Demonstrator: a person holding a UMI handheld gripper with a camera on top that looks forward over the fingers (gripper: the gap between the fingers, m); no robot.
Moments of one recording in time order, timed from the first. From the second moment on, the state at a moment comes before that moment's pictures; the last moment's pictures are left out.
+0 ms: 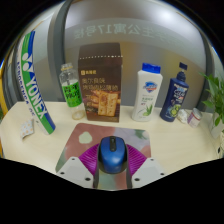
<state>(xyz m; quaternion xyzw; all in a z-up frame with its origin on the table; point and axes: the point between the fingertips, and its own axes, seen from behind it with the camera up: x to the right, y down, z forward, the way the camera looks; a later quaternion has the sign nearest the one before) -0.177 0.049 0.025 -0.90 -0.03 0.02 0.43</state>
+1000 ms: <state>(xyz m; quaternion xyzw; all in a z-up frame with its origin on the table) -0.235 -0.206 0.156 -0.88 0.01 -0.07 0.46</state>
